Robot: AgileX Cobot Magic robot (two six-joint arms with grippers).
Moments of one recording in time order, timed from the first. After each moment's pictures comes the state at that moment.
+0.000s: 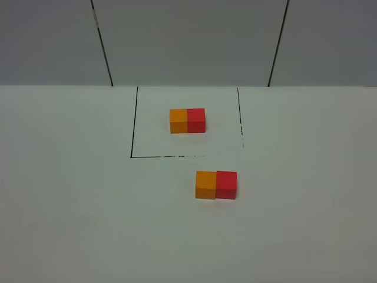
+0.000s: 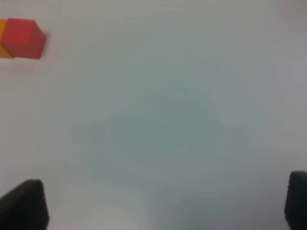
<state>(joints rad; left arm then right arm) 0.05 -0.01 -0.51 -0.20 1.04 0.13 -0.07 0.41 -0.63 0.13 1.06 -0.17</state>
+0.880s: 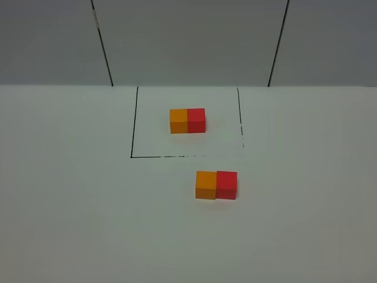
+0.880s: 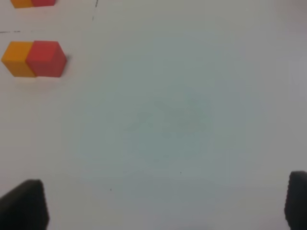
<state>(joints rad) 0.05 -0.01 -0.51 -0.20 1.04 0.13 0.01 0.10 -0.50 0.09 1.06 -0.05</state>
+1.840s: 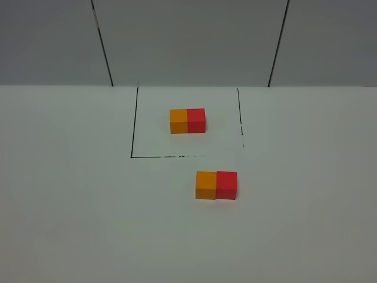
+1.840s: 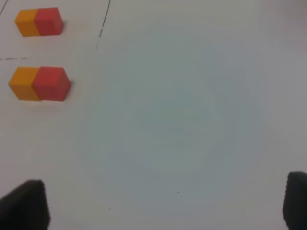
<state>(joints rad) 0.05 -0.01 -0.51 -0.20 1.04 0.13 0.01 -0.01 -0.50 0.09 1.06 -0.05</state>
